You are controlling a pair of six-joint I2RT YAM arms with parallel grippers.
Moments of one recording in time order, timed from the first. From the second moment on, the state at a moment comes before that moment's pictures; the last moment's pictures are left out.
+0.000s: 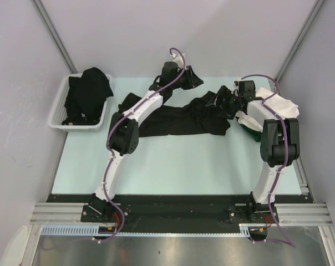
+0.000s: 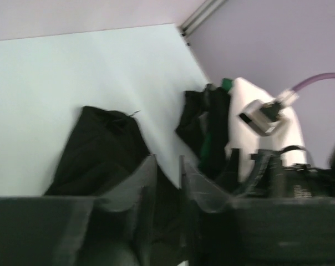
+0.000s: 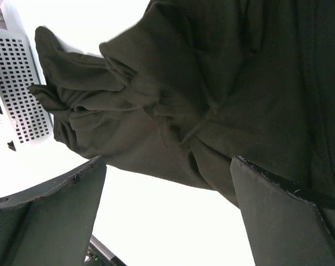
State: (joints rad) left arm -0.52 2.44 2.24 -0.01 0.38 -0.62; right arm 0.07 1.93 1.41 -0.26 -0.50 0.63
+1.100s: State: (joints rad) left arm -0.39 1.96 1.72 -0.24 0.29 -0.32; right arm 0.28 1.99 1.48 -0.42 -0.32 0.50
